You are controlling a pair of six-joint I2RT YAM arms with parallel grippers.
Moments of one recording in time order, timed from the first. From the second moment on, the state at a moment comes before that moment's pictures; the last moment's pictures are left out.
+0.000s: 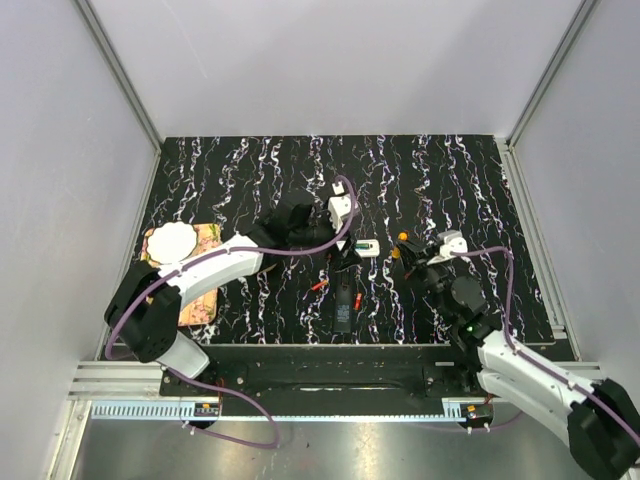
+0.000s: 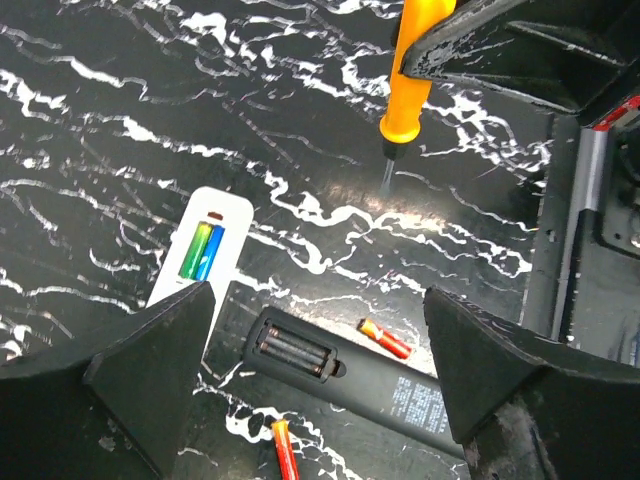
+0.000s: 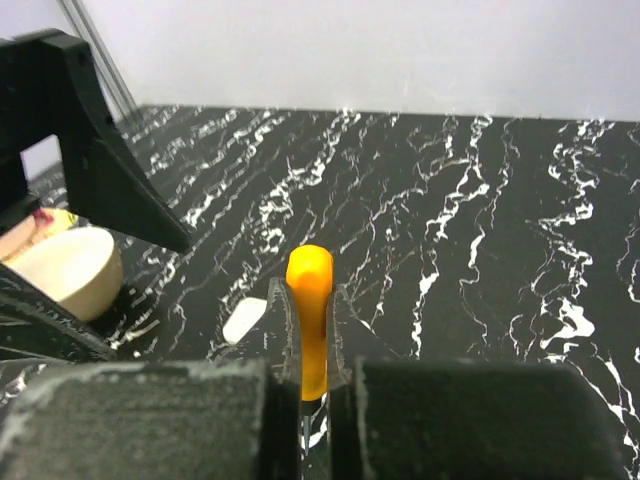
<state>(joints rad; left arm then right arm) -0.72 1.53 1.06 0.00 0.54 0.10 0.61 0.69 0.14 0.71 0.22 0.16</state>
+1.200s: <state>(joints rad) -0.53 1.98 1.23 -0.02 0.59 0.16 0.49 1.37 0.37 1.10 0.08 0.17</state>
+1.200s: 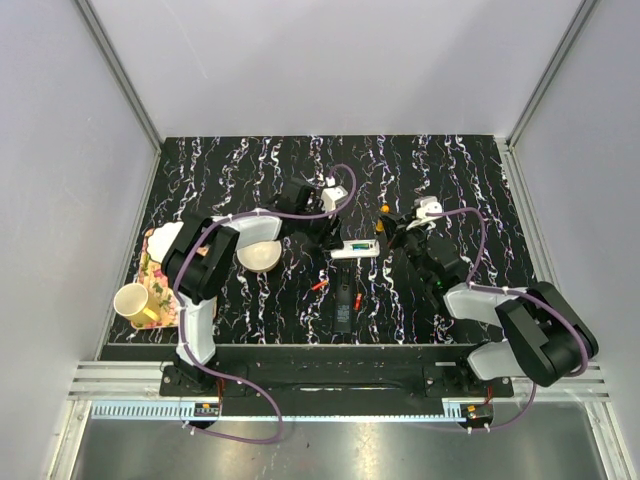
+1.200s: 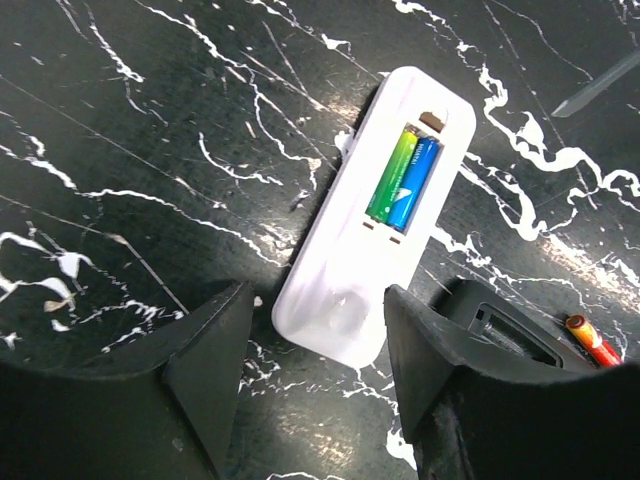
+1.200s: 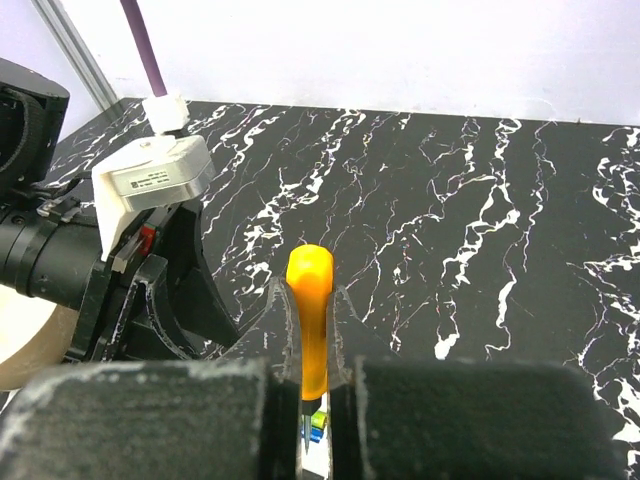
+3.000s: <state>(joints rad) -0.61 1.88 1.08 0.12 0.49 0.08 0.49 1.75 0.54 1.29 -0.09 0.05</state>
